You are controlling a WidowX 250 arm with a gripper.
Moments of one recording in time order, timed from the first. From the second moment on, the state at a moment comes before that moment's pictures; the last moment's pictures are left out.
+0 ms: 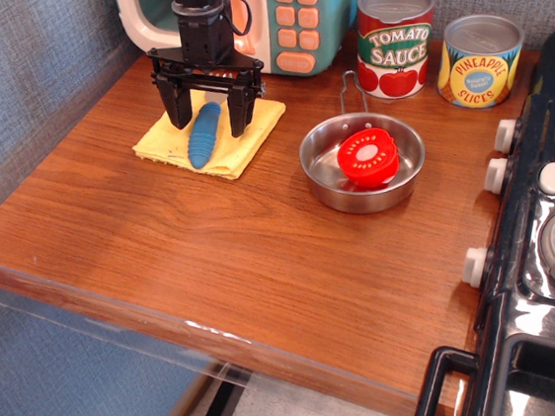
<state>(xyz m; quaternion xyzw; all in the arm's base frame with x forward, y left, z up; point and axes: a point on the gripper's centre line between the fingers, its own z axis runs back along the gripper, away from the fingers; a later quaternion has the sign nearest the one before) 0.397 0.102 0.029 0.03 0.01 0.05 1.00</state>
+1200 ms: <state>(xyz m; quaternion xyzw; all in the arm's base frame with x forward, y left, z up) 0.400 0.100 0.023 0.02 0.01 0.03 1.00</state>
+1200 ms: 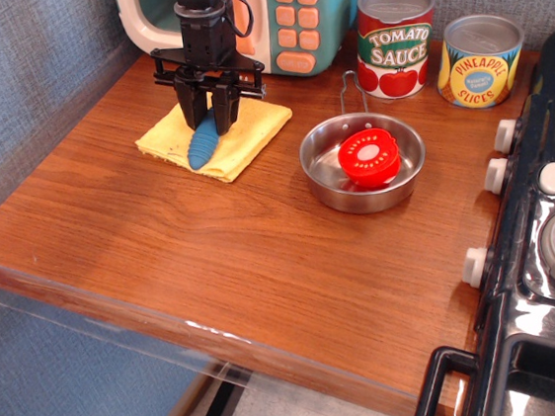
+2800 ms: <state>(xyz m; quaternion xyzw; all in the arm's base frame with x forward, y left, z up) 0.283 0.036 0.021 0.02 0.02 -0.06 1.00</state>
